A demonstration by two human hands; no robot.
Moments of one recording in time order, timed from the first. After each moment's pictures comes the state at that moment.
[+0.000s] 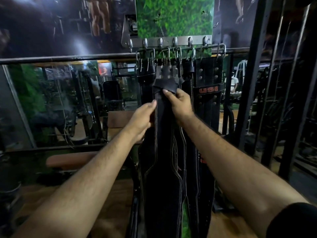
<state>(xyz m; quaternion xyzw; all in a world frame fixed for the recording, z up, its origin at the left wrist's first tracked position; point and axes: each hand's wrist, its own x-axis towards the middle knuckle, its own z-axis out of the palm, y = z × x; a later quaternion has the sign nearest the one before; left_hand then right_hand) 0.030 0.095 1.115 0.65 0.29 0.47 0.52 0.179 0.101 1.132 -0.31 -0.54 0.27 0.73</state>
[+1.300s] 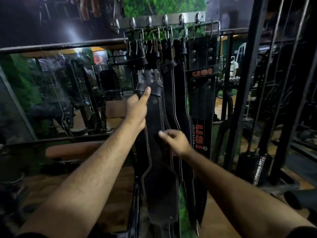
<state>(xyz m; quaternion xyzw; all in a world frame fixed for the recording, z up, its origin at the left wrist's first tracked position) 0.065 0.086 1.103 0.51 0.28 0.64 0.50 0.205 0.068 0.965 -0.52 -0.61 0.29 0.53</state>
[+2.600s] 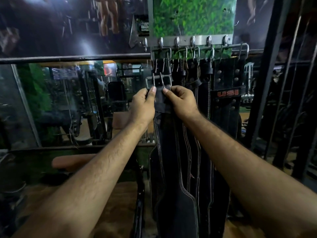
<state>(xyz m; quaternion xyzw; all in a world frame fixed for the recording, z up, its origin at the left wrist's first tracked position) 0.003 0.131 1.147 0.62 0.31 0.67 0.26 0.136 0.114 1.152 -0.41 -0.60 0.15 0.67</state>
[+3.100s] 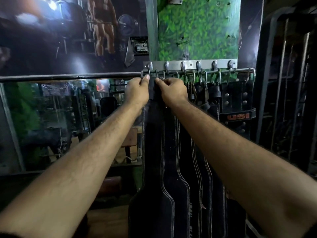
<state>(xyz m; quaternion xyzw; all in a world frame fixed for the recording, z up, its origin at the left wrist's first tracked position) -0.024 0.219 1.264 0.64 0.35 0.65 0.20 0.089 0.179 1.265 -0.57 -0.54 0.02 0.62</state>
